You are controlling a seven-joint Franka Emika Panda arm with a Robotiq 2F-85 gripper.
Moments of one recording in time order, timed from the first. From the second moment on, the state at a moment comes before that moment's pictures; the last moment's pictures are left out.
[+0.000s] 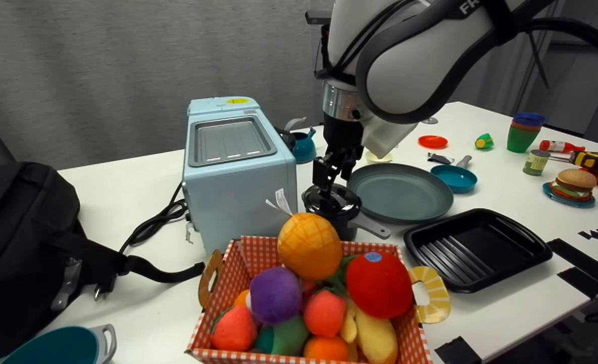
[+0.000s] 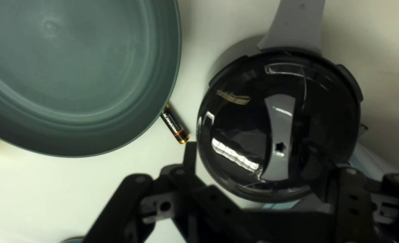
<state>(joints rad) 0.29 0.87 -0.04 -1.48 -0.12 2.53 0.15</state>
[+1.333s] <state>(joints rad) 0.02 0.56 -0.01 -1.77 -0.07 2.50 -0.04</state>
